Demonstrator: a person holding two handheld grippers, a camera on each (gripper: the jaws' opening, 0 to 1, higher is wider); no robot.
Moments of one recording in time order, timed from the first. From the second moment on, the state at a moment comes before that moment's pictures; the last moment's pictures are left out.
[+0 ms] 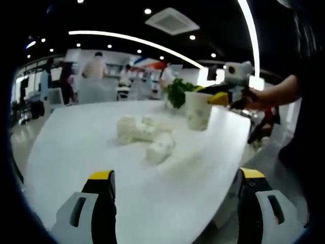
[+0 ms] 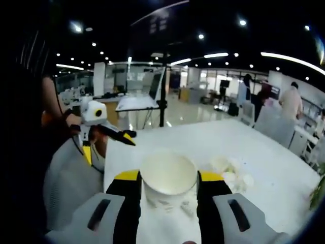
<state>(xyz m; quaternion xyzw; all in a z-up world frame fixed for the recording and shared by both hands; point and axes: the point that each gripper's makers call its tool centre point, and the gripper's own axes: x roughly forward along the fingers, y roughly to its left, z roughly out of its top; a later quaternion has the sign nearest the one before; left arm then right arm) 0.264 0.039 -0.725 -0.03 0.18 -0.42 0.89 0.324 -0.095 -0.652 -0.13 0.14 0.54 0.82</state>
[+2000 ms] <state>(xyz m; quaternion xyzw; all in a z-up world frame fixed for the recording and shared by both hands) 0.259 0.033 -0.722 0.00 0.20 -0.42 0.88 0.289 -0.090 -0.755 -0.10 0.14 0.59 0.79</state>
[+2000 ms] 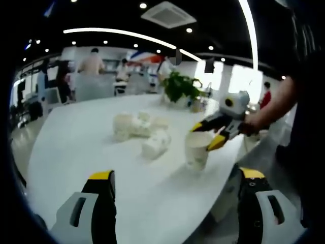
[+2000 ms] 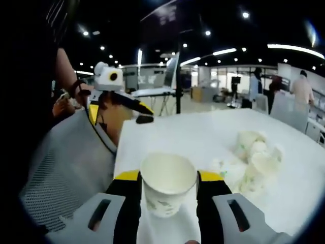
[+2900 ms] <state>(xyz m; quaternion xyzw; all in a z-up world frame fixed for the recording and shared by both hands) 0.258 0.043 -0.722 -0.01 0.21 -0.41 0.89 0.283 -0.089 -0.786 -0.12 0.16 0.59 0.78</state>
